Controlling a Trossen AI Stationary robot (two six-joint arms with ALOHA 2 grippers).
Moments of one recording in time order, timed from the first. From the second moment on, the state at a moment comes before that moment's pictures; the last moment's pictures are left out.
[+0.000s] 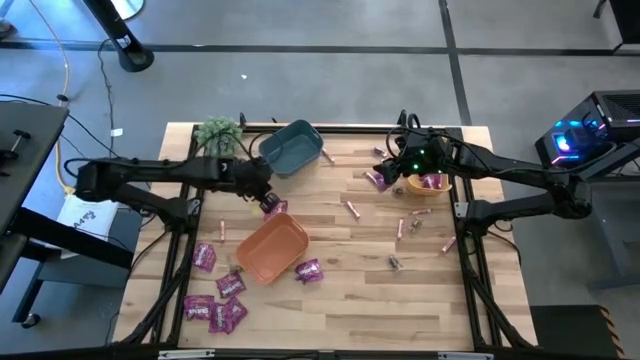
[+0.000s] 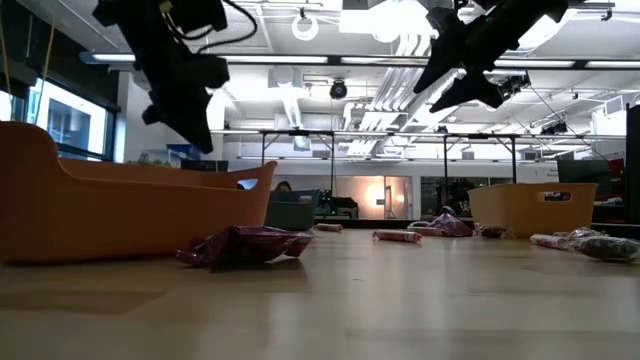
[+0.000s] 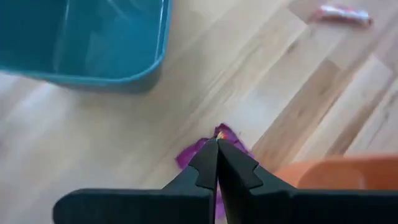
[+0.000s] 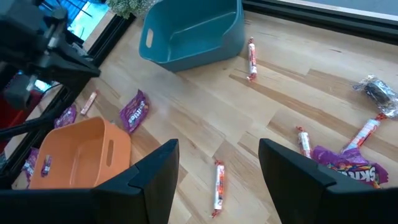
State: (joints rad) left arm 0.18 1.23 0.85 -0.68 -0.23 -0.49; right arm -0.35 1.07 0.90 -0.50 0.02 0.66
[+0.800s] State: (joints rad) left arm 0.01 1.49 0.76 -0.82 -0.32 -0.83; right arm -0.35 1.07 0.90 -0.50 0.03 0.68
